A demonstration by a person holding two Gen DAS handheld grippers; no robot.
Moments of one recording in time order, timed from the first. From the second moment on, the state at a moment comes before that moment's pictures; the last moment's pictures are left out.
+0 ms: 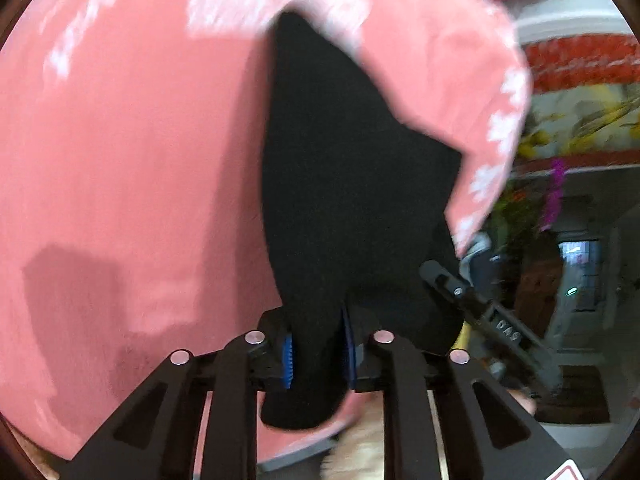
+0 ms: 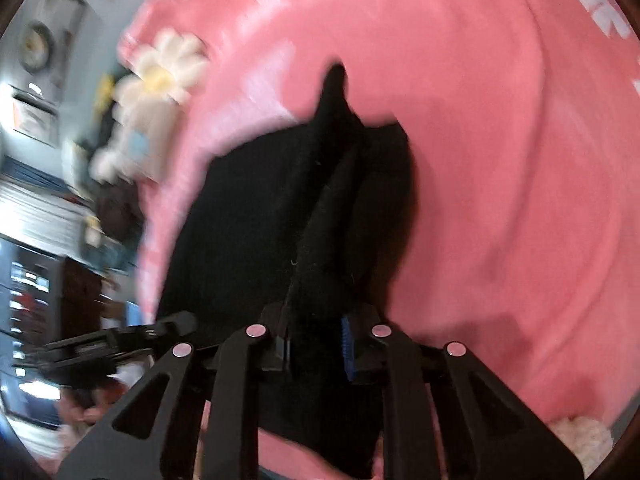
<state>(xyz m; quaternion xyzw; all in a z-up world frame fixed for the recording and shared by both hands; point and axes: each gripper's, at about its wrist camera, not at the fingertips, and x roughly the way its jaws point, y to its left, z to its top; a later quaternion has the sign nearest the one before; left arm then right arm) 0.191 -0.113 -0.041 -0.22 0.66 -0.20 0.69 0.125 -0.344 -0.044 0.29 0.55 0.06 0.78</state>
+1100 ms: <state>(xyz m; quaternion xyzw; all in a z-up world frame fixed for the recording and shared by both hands) 0.187 -0.090 -0.058 -0.33 0.60 -0.20 0.70 0.109 -0.356 -0.056 0.30 0.54 0.04 0.79</state>
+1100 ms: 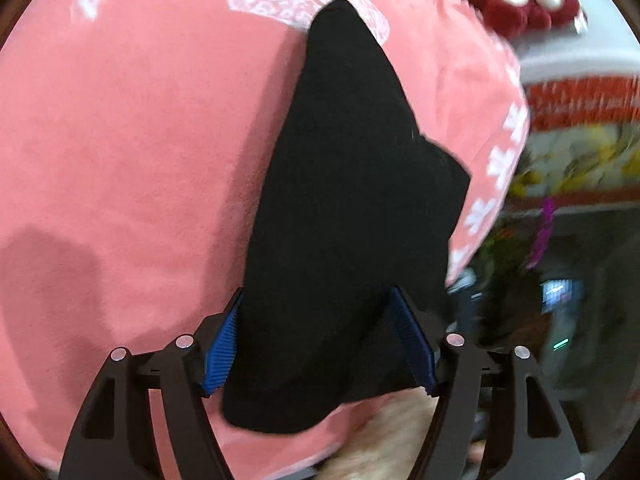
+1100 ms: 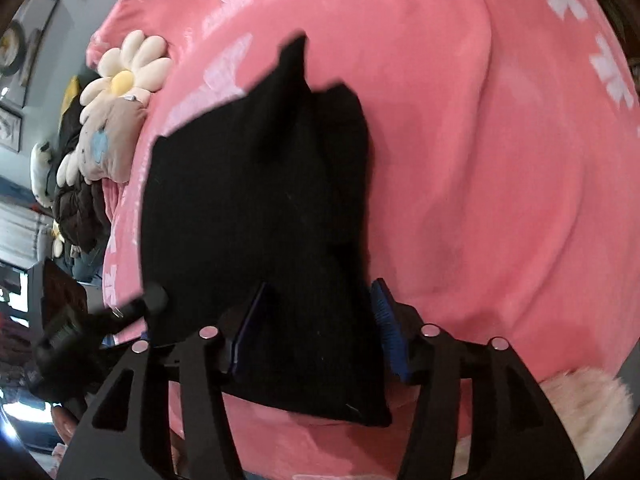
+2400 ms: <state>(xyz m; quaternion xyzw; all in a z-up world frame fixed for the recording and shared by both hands) 0.140 -0.024 -0.016 -0.30 0.61 -0.20 0.71 0.085 -0.287 0.001 0.30 0.52 0.10 0.79</state>
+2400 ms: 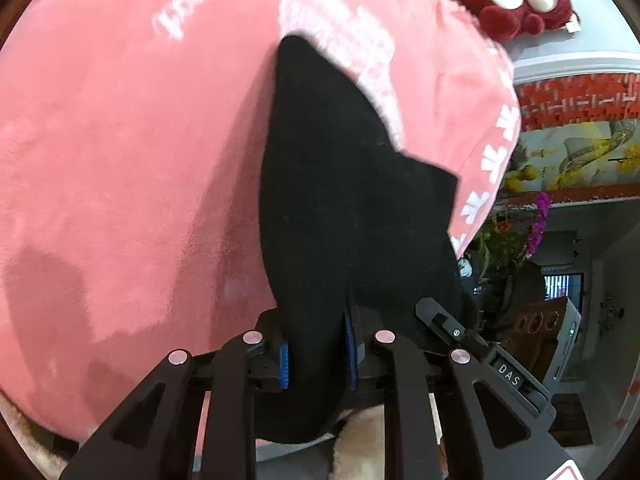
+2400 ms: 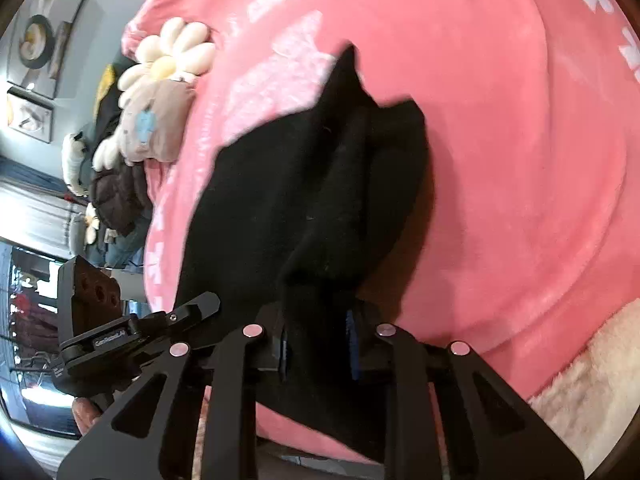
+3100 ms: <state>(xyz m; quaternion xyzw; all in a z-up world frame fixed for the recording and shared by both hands) 0.042 0.016 0.179 -0.20 0.48 -0.21 0.83 0.006 -0.209 0.181 0.23 0.38 0.20 0.87</state>
